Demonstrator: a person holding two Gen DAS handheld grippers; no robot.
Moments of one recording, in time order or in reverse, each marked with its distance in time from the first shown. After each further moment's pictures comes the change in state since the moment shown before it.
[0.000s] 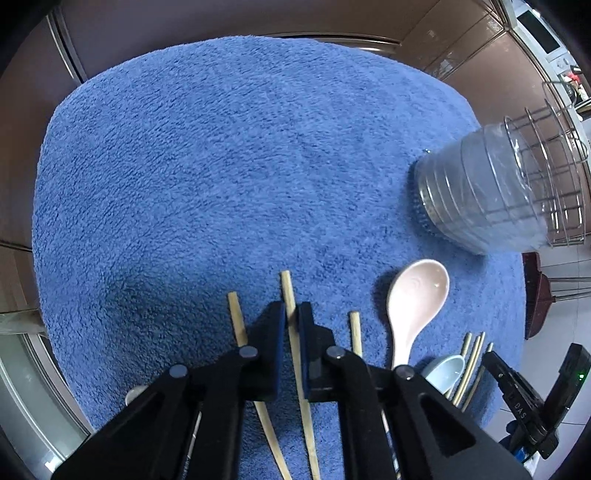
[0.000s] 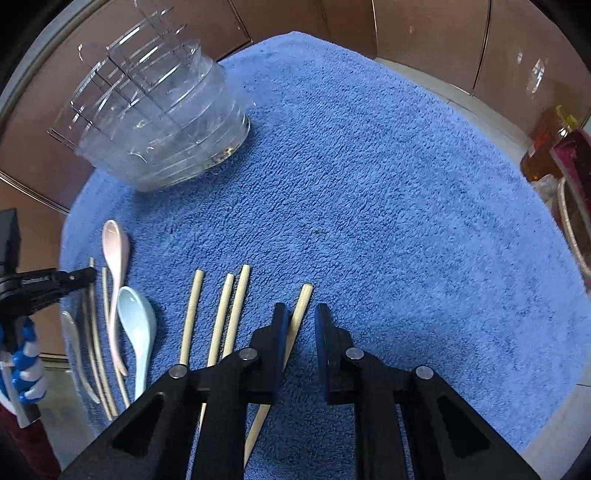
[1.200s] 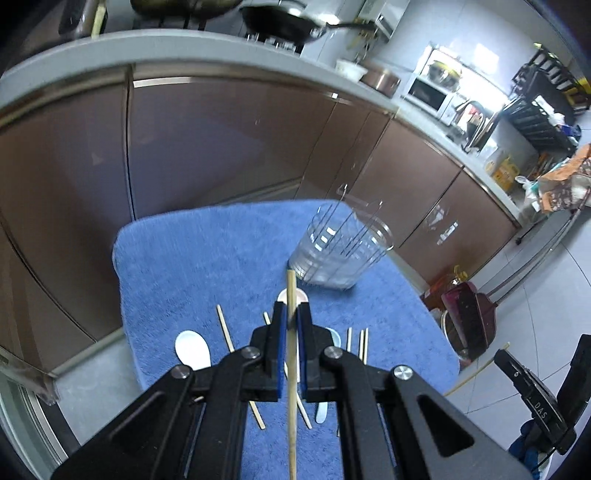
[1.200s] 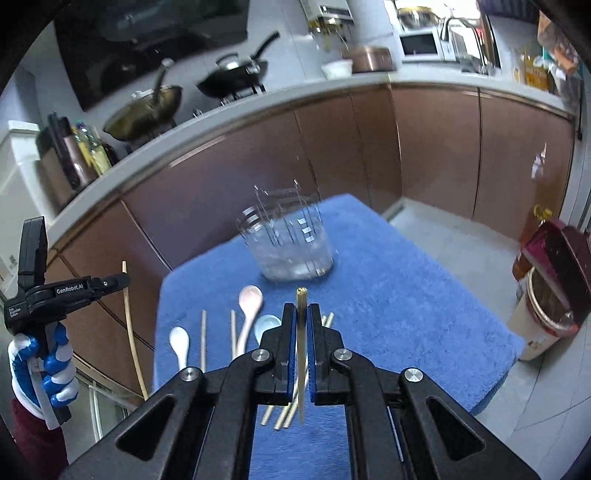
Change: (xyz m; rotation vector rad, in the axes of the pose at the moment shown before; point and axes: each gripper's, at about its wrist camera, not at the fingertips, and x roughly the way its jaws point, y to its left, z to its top) left arm -0.228 -0.022 -0.145 0.174 -0.566 -0.164; right arm -0.233 0.033 -0.120 -0.123 -0.561 0.145
